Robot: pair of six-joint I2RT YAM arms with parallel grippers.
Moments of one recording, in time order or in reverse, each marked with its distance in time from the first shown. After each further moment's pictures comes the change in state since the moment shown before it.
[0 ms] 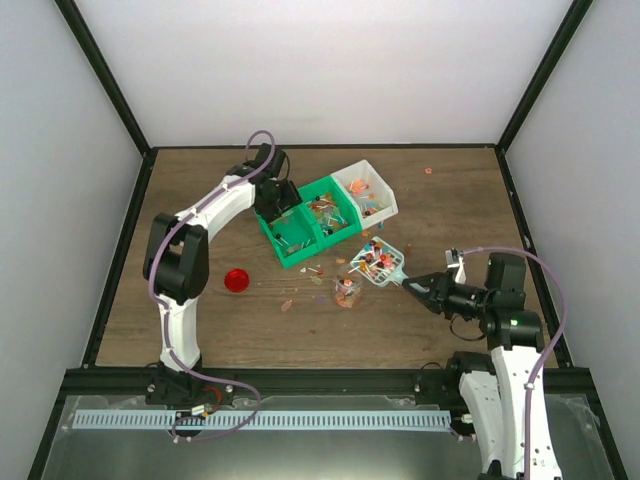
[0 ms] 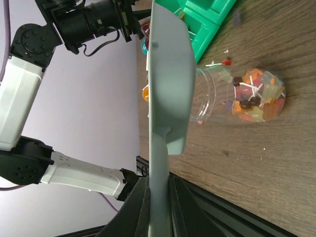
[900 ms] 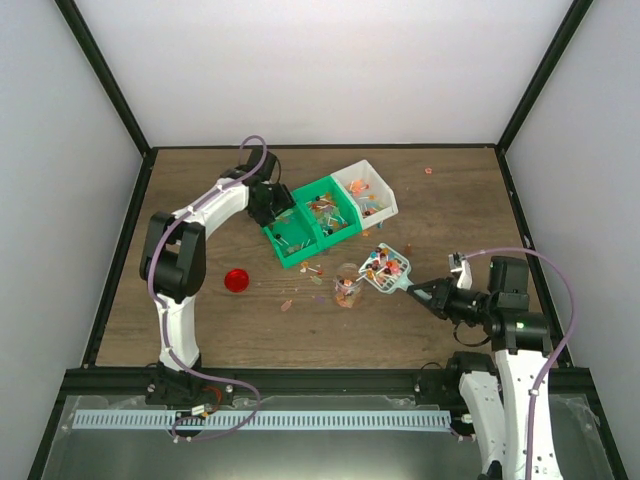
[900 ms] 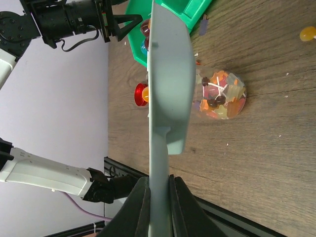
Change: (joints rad) left arm 0.047 0.000 -0.066 0.045 0.047 0.000; right arm 0.000 -0.010 0.074 -0.204 0.123 -0.193
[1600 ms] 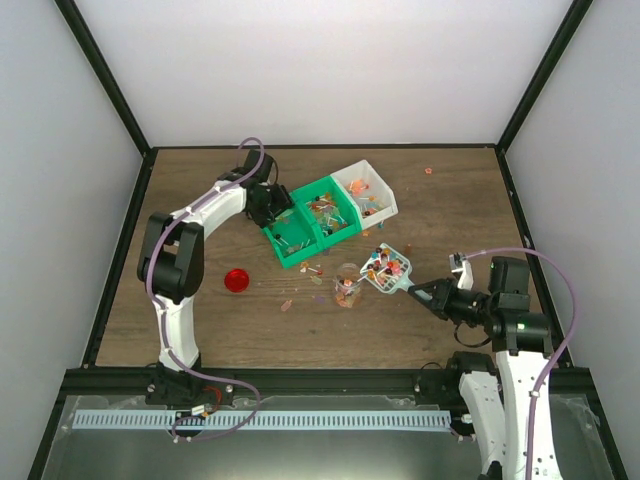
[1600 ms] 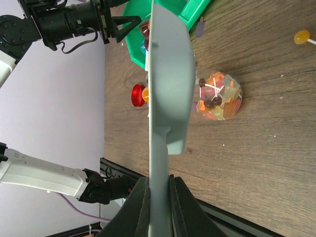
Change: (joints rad) left arm 0.016 -0.013 -0.045 0.054 0.034 0.000; right arm 0.000 -0.003 0.014 -0.019 0.022 -0.020
